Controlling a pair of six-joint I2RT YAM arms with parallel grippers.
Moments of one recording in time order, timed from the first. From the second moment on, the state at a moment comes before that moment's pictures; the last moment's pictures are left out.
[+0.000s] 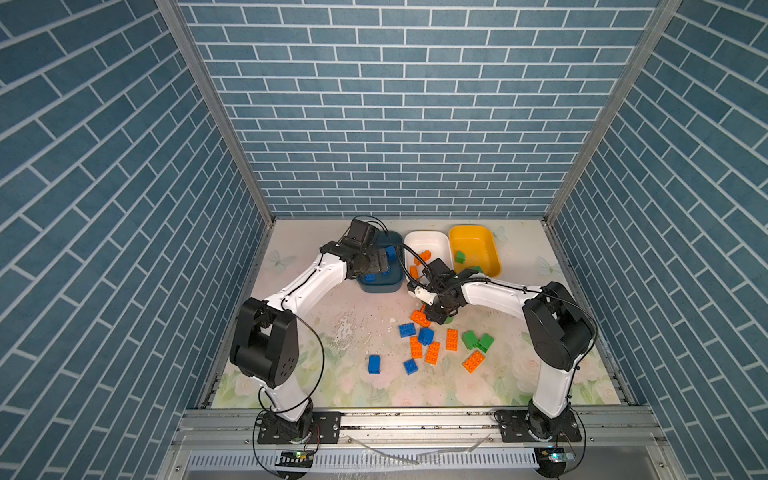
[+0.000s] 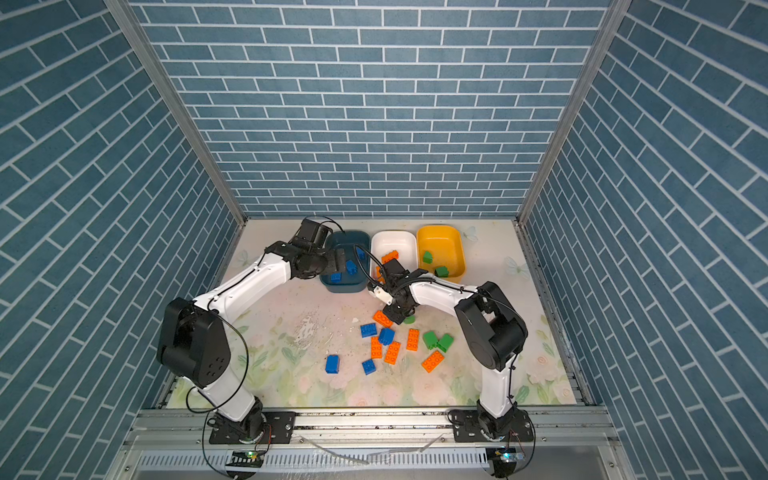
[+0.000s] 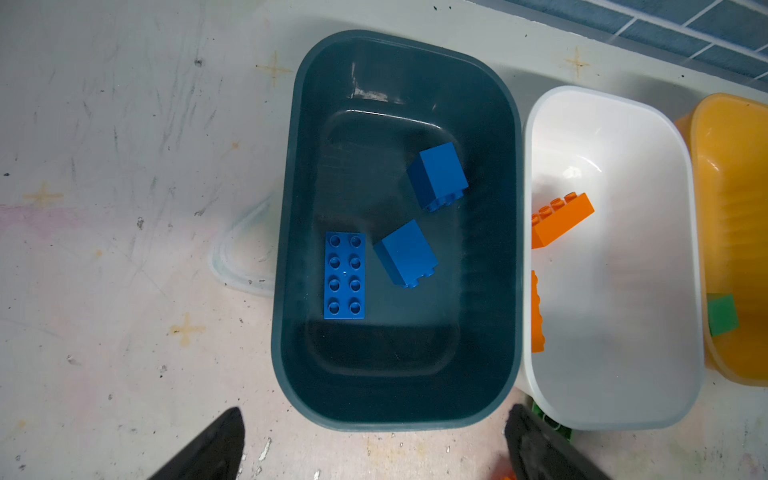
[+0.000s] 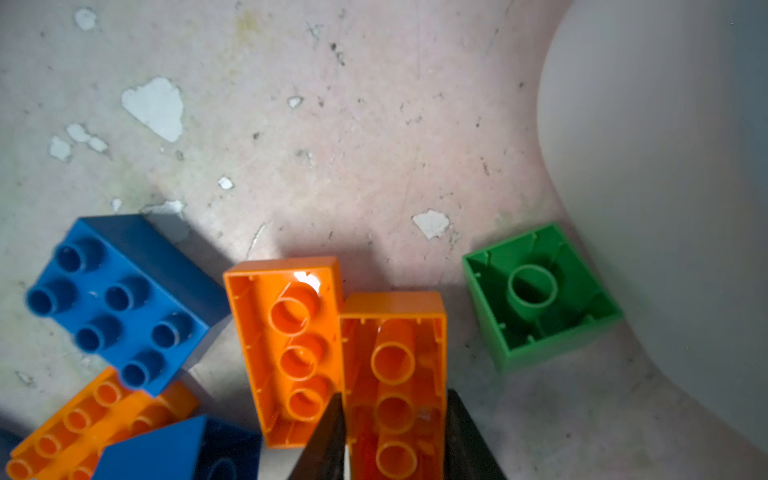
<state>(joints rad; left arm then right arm) -0.41 1.69 1.38 -0.65 -0.08 -0.52 0.74 1.87 1.23 -0.64 -0.10 -0.32</state>
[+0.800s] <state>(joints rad) -0.41 1.54 1.27 -0.57 -0.07 -0.56 0.69 1.75 1.21 -0.29 -0.13 -0.22</state>
